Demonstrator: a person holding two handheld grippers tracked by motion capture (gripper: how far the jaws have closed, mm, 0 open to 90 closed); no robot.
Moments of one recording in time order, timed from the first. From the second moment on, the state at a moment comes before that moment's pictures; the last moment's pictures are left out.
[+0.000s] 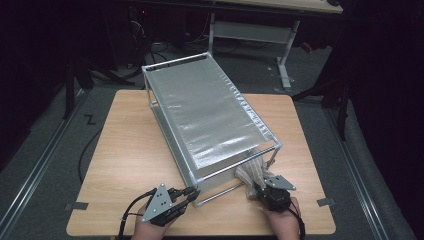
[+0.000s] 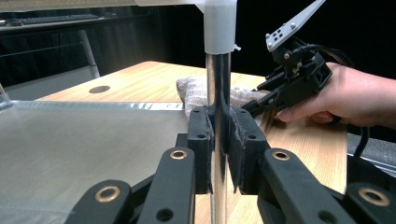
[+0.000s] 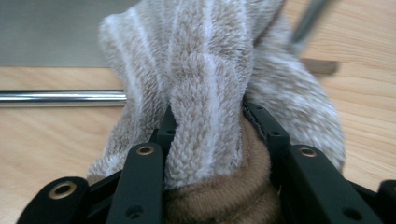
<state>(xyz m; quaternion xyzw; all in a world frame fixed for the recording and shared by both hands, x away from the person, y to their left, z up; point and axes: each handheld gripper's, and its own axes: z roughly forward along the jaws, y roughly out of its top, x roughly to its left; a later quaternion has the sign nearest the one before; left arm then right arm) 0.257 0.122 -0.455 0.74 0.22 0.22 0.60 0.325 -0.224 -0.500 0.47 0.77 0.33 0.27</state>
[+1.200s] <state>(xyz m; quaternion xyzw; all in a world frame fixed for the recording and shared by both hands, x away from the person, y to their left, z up) 0.257 0.122 -0.456 0.74 0.22 0.22 0.60 0.269 -0.106 -0.500 0.28 0.87 0.37 0.19</state>
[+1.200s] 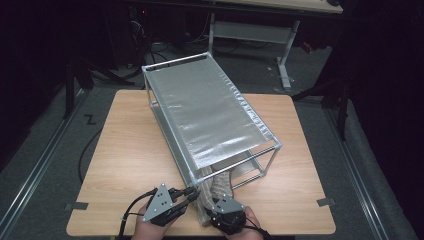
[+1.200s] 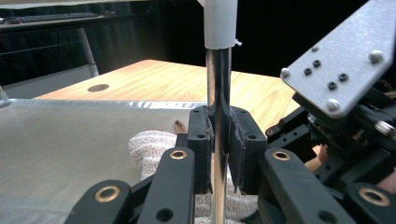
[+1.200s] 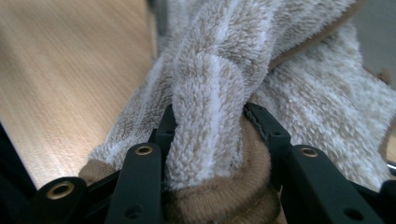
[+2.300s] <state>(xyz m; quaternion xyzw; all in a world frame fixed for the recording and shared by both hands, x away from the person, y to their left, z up) 0.258 0.122 -0.456 0.74 0.22 0.22 0.59 0.328 -0.228 -0.498 0.47 0.78 0.33 0.25</state>
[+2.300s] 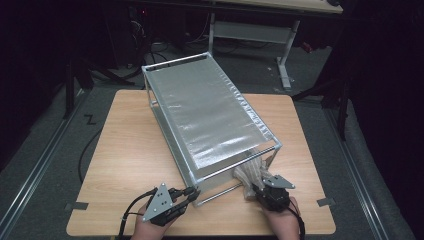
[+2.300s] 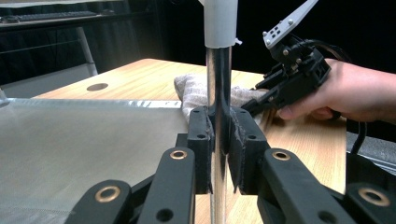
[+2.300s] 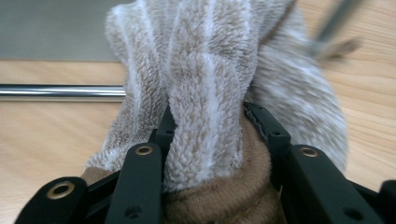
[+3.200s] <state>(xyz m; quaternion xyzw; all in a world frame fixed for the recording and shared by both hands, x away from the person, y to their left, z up) 0.262 0.111 -0.457 0.75 0.20 0.21 0.60 0.294 -0.231 -0.474 0.45 0.76 0.39 0.27</state>
